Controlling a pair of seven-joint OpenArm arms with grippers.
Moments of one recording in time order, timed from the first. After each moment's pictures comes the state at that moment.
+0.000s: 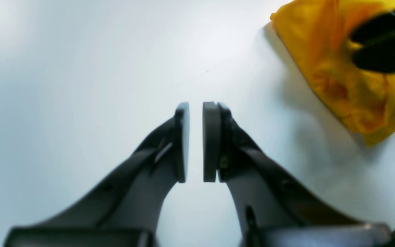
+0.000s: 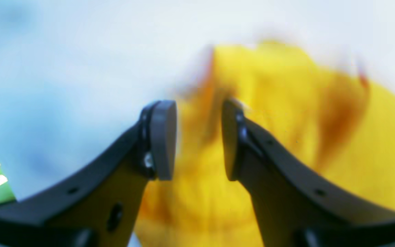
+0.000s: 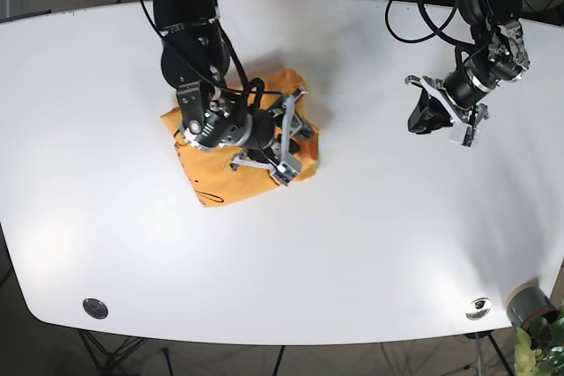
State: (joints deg) left arm 11.8 -14.6 -20.9 96.1 -34.8 -36.5 43.9; right arm 10.3 -5.0 -10.6 88.1 13.8 34.6 -58.4
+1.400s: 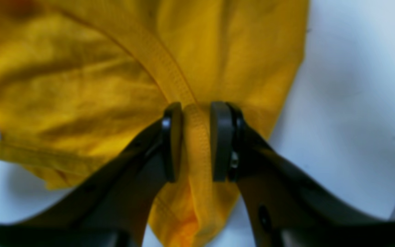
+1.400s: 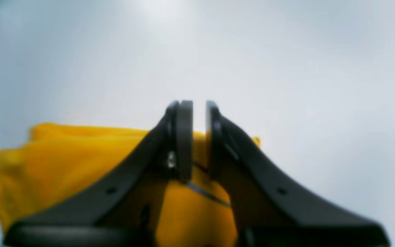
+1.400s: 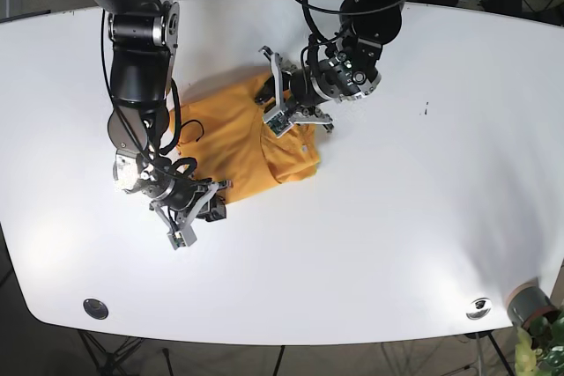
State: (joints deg) left arm 3.9 2.7 15.7 89.6 -1.8 -33.3 40.4; right arm 27.3 3.9 9.3 53.2 9.1 34.6 -31.9
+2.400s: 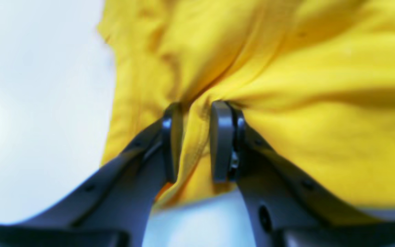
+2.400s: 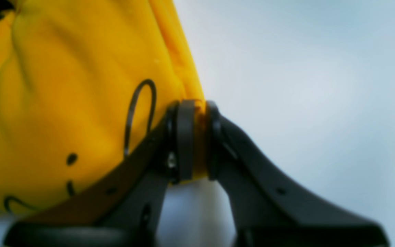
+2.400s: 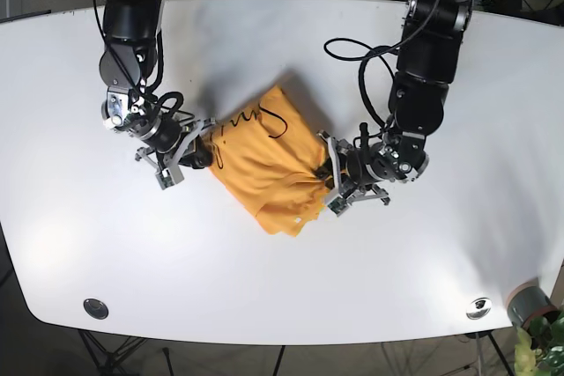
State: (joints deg) left arm -21.1 -8.2 14.4 63.5 -3.8 -33.7 33.0; right arm 8.4 6.8 9.5 68.7 7.3 37.8 -27.6
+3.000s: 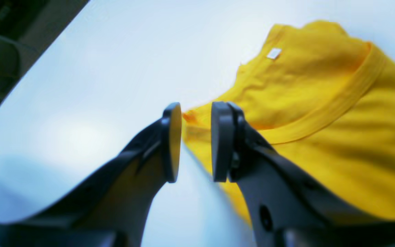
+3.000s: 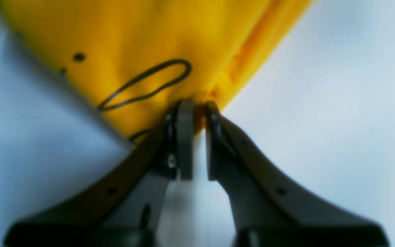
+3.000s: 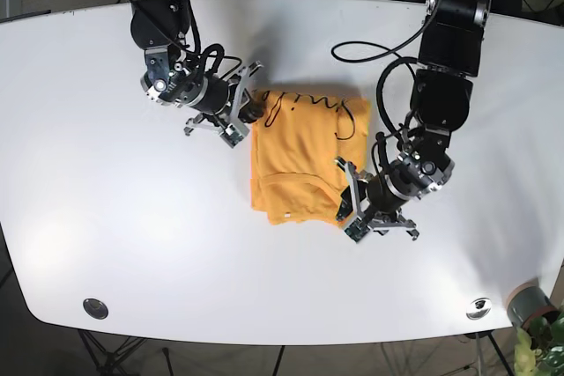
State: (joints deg) left arm -17.4 -13.3 14.2 85.7 -2.3 -27.4 34.8; right arm -3.0 3.3 -3.8 90.0 5.8 38.0 -40.6
